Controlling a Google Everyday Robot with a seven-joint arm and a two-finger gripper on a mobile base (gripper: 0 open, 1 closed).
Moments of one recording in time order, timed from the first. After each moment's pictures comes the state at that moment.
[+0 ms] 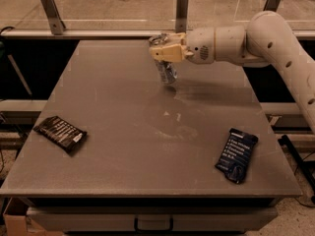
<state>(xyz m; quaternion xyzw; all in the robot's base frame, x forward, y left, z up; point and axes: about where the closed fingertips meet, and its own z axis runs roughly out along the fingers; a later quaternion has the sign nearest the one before) 0.653 -0.014 0.940 -0.46 0.62 0.40 0.49</state>
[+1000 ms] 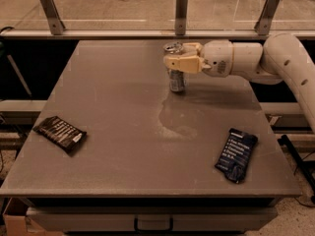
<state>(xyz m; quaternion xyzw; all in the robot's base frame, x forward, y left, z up) 0.630 -0.051 0.925 -0.45 0.57 0.44 0.52</state>
